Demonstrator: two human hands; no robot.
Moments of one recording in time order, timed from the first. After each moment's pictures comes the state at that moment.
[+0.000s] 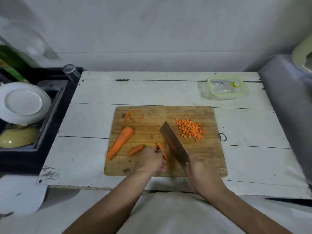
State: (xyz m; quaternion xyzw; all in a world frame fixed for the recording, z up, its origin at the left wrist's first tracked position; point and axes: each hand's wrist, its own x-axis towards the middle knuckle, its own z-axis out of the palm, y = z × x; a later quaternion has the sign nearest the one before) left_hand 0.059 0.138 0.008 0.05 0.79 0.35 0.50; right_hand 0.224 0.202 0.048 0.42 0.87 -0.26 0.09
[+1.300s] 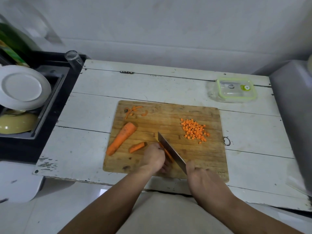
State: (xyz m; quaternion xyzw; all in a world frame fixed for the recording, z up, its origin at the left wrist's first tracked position) left_hand 0.057 0.150 -0.003 0.08 0.80 0.32 0.51; right_hand 0.223 0.197 0.080 0.25 0.93 -0.11 0.22
